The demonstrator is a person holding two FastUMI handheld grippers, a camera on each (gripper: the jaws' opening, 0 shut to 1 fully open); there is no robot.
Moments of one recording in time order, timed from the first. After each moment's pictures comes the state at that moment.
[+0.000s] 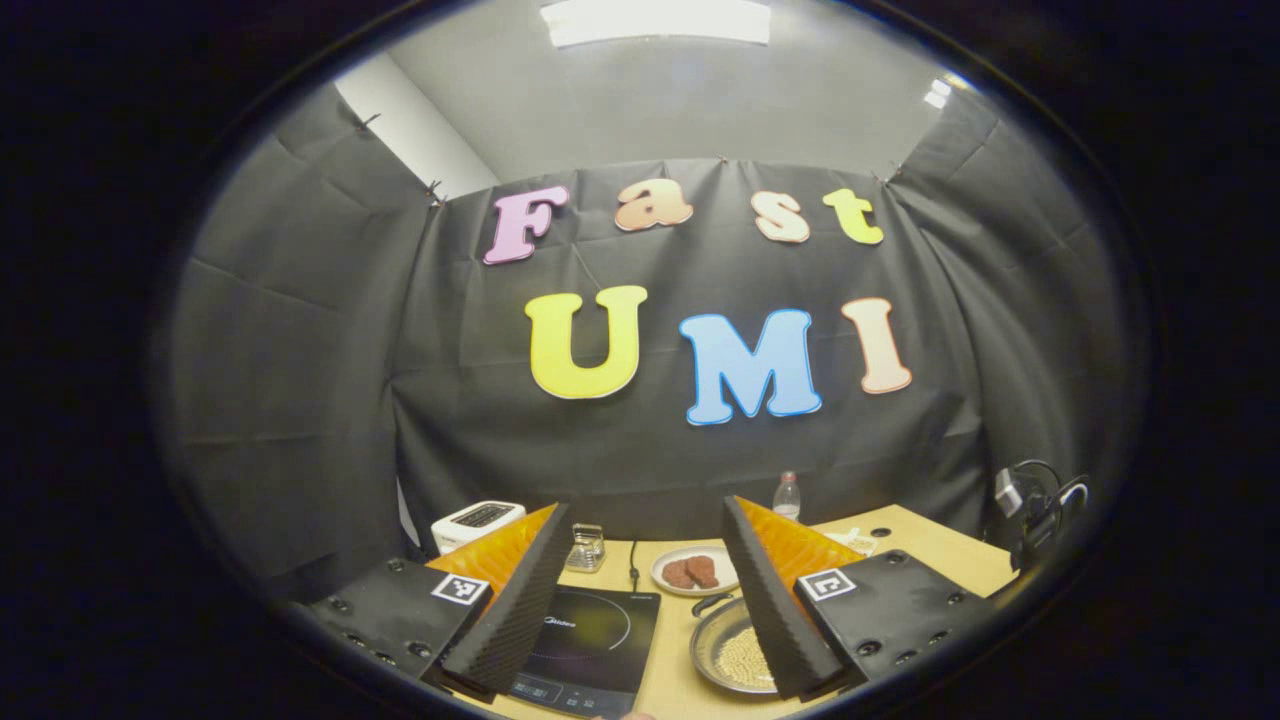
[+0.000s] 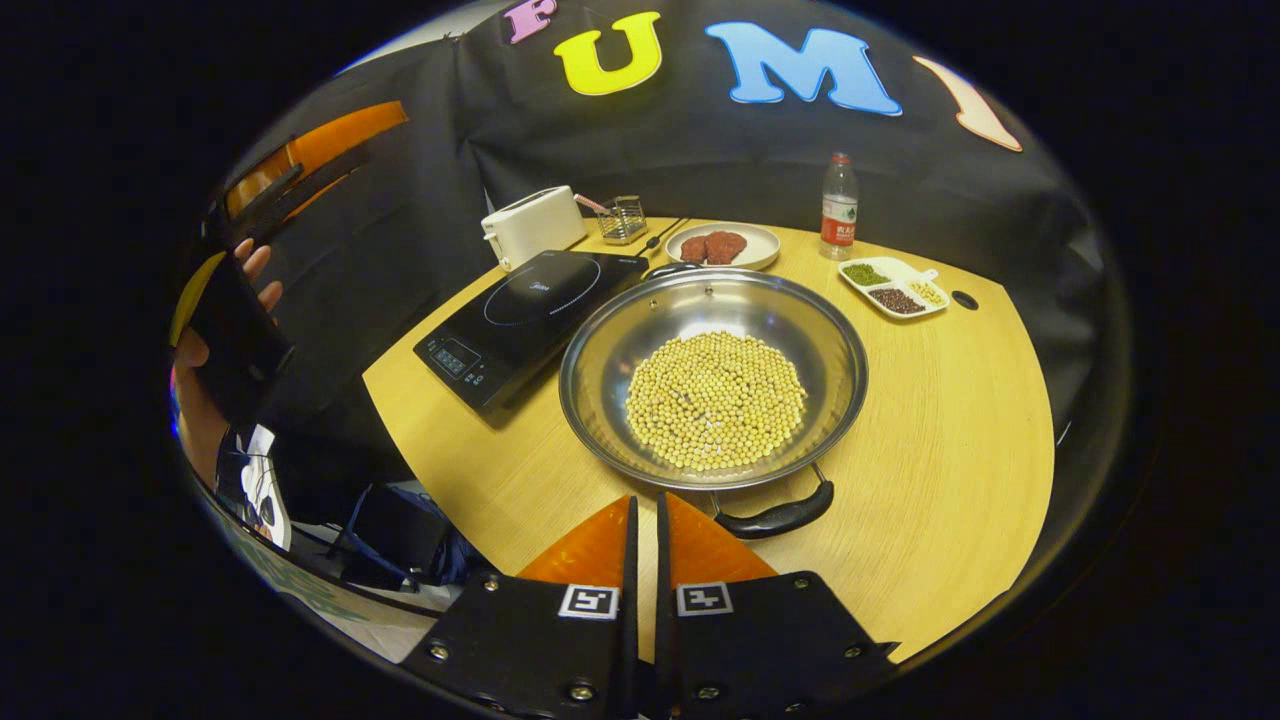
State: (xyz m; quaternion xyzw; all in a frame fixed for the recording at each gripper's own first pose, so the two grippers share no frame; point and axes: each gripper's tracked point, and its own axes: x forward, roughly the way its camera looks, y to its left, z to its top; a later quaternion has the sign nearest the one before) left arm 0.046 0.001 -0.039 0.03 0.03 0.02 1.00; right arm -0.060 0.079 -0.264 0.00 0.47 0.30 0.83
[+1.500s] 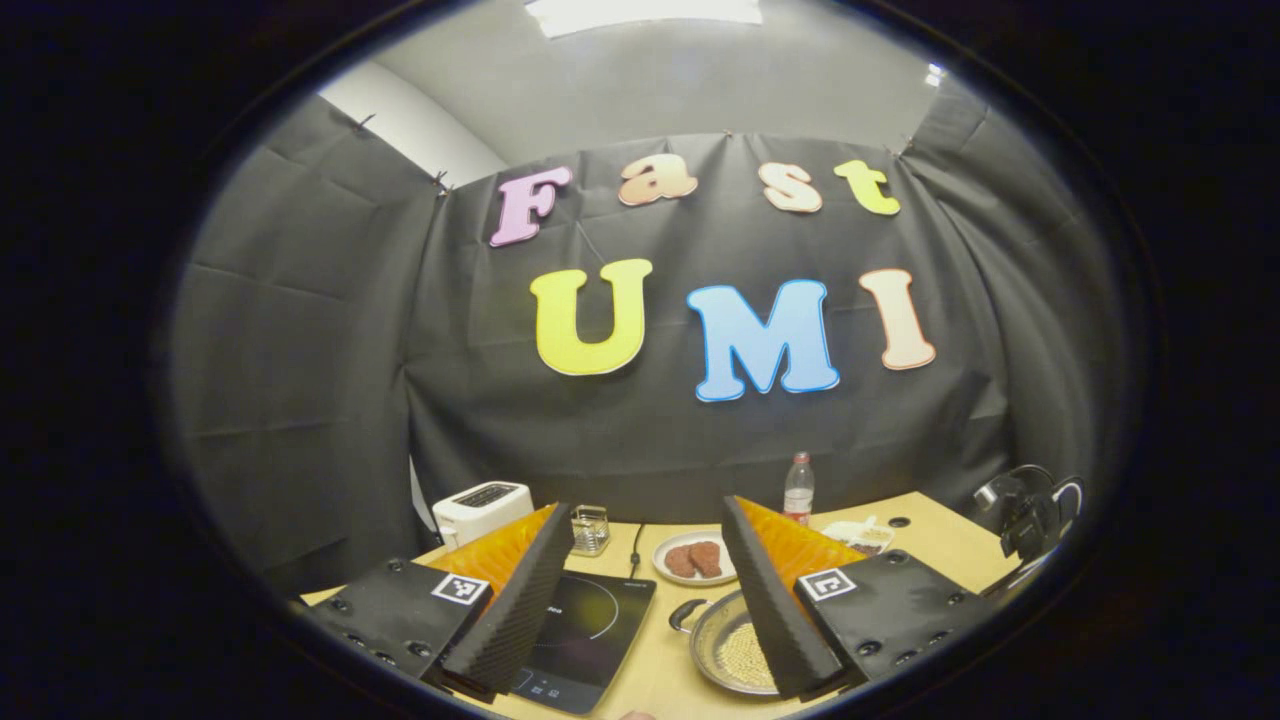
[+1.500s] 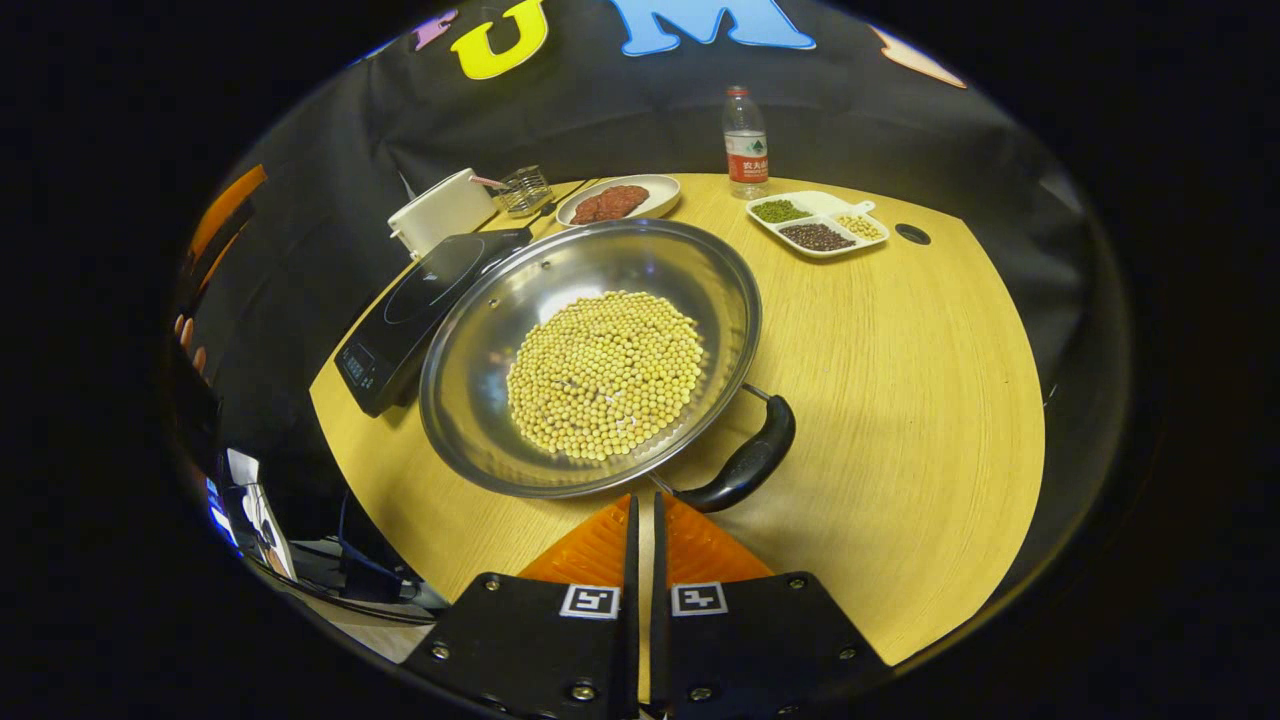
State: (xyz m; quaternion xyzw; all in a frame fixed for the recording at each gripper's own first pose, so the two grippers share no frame) left arm 0.070 -0.033 -0.070 0.04 0.06 0.06 1.00; right arm 0.002 -0.011 -0.314 0.02 0.53 0.23 0.81
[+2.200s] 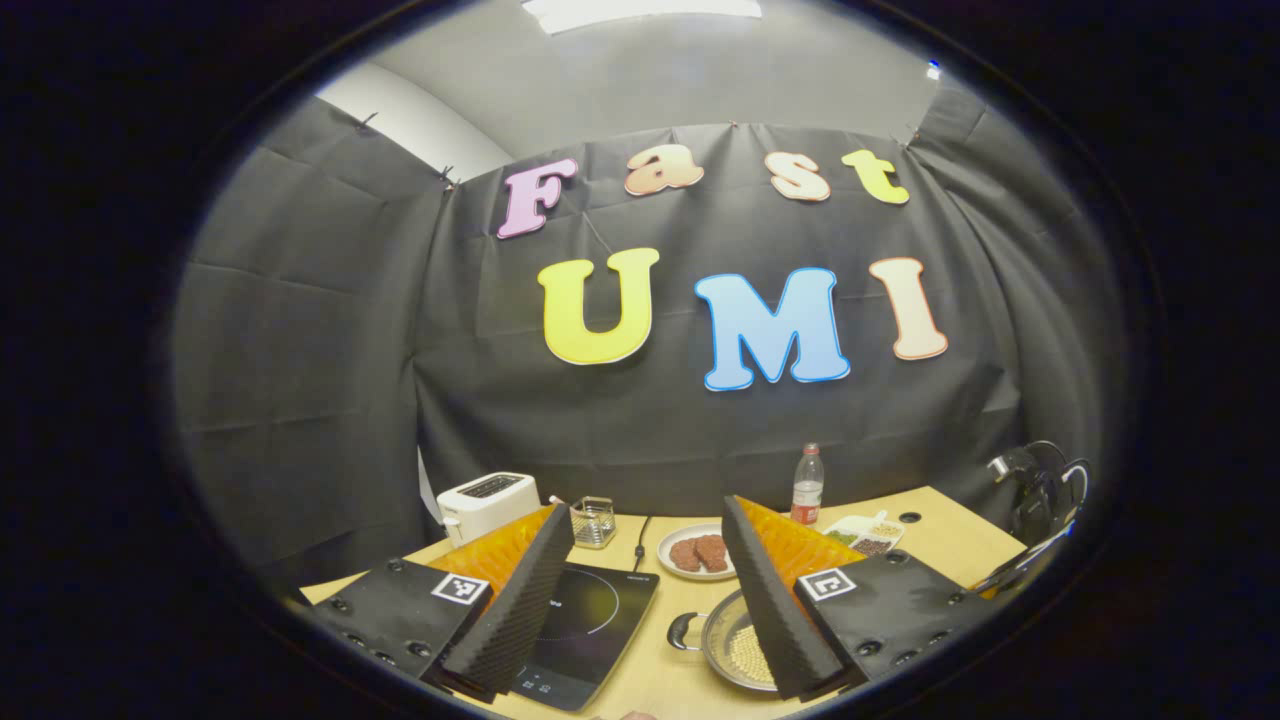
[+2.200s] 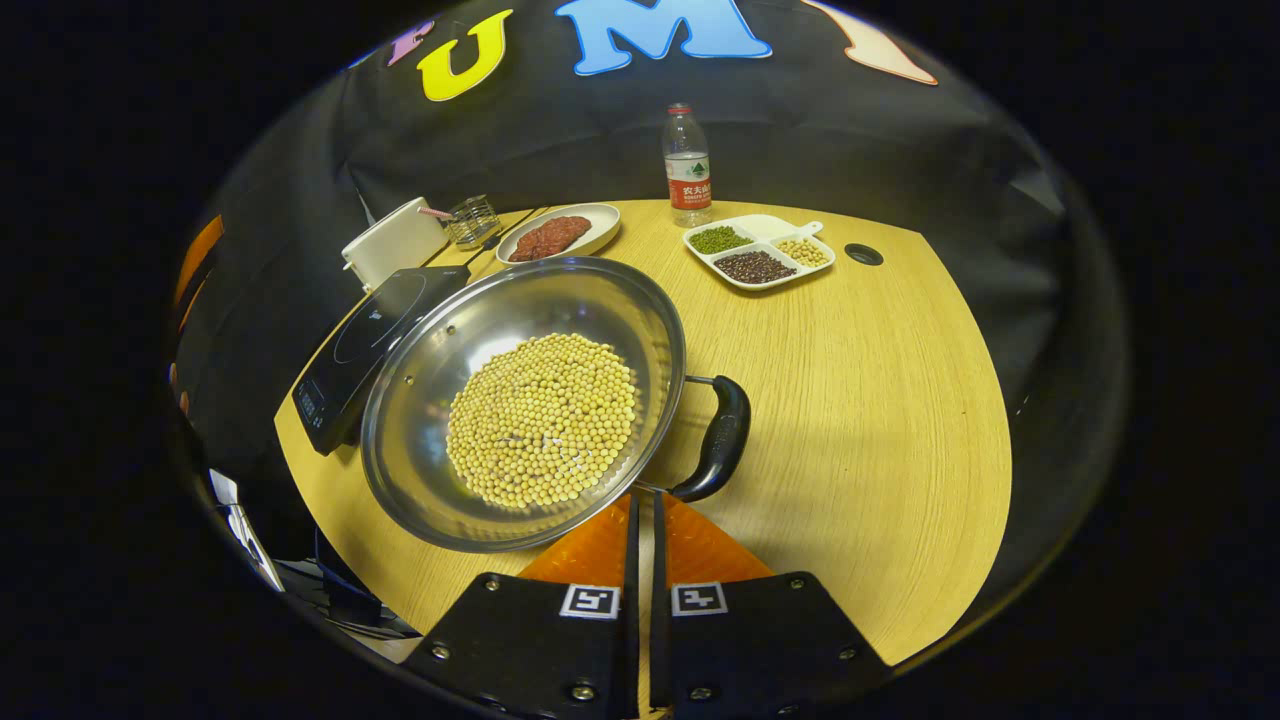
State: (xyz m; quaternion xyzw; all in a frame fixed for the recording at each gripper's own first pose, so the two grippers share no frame) left arm 0.076 -0.038 -0.085 0.05 0.07 0.08 0.99; right arm 0.054 -0.047 -0.326 0.02 0.50 0.18 0.84
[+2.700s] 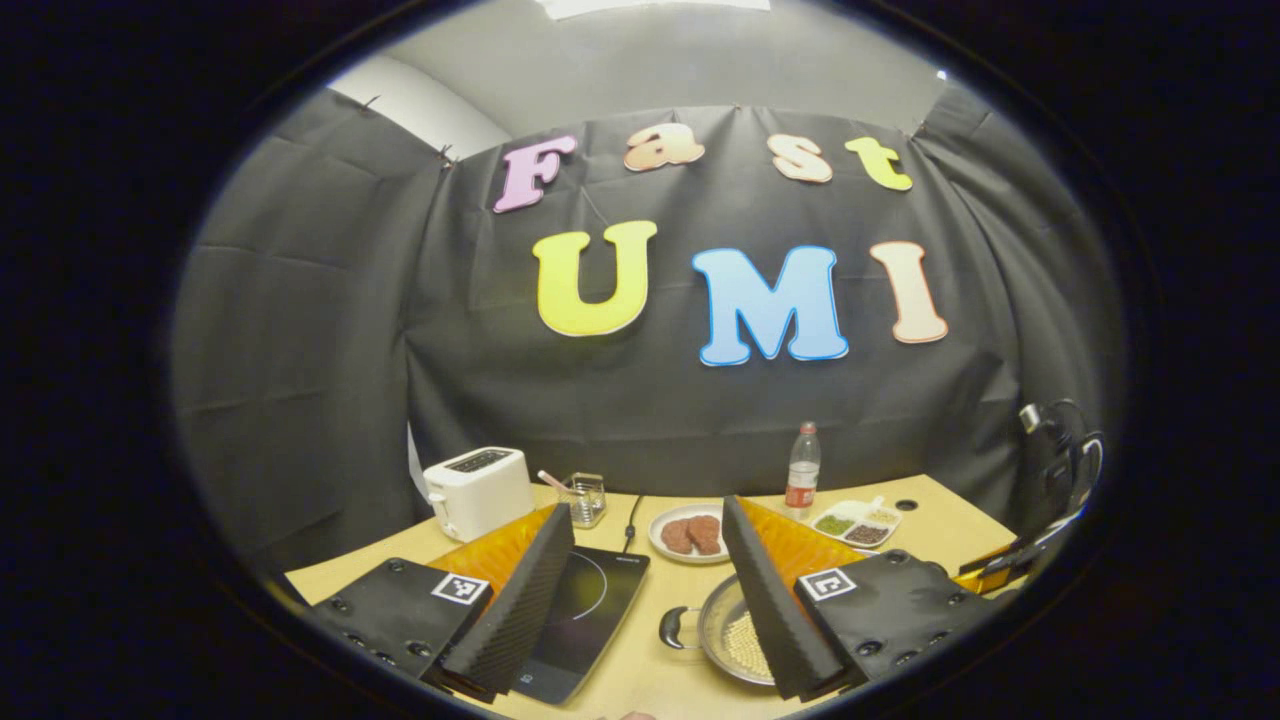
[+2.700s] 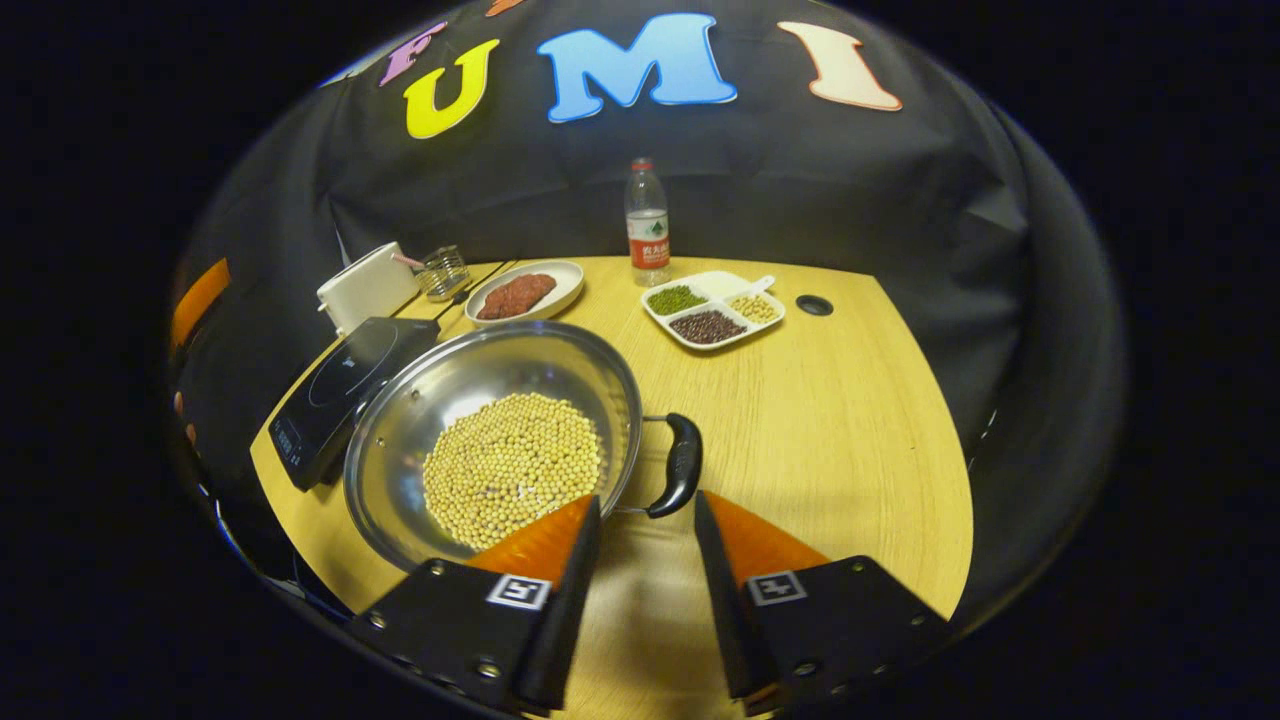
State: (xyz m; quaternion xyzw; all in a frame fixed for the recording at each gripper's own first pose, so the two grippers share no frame) left arm 0.087 -0.042 -0.125 0.03 0.10 0.07 0.99; right arm 0.082 -0.066 -0.296 0.02 0.41 0.12 0.90
